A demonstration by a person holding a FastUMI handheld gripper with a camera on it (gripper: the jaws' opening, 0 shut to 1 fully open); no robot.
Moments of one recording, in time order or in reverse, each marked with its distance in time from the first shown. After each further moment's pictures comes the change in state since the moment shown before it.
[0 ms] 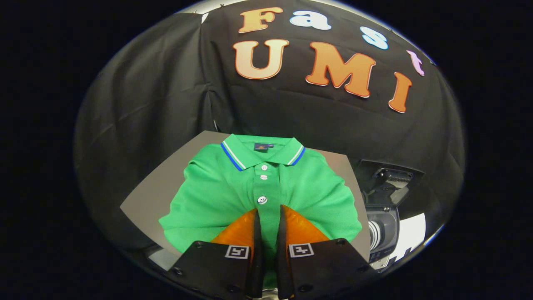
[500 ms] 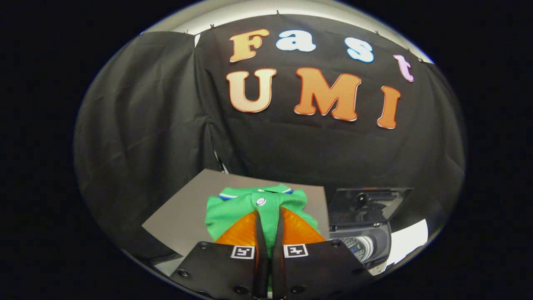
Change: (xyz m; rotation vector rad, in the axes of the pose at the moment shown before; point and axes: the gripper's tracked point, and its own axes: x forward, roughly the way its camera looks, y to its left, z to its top) arm -0.094 -0.073 0.093 0.072 -0.231 -0.037
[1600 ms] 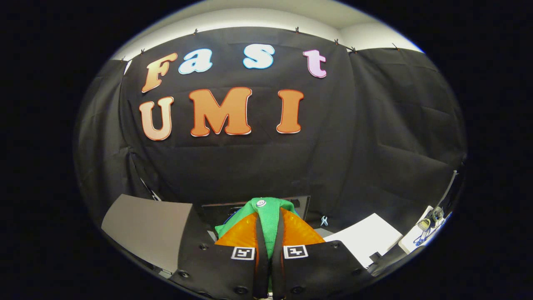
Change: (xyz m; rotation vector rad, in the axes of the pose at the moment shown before) arm -0.075 -0.336 -0.032 0.157 -0.043 -0.388
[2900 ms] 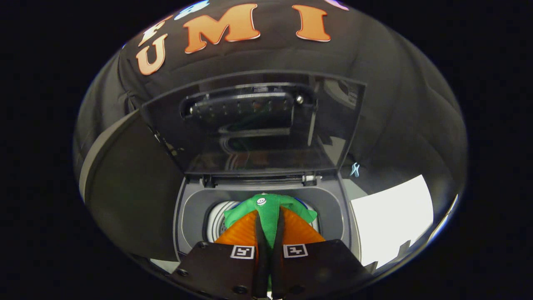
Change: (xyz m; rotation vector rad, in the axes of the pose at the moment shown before) arm 0.200 -0.007 -0.261 -0.052 0.497 0.204
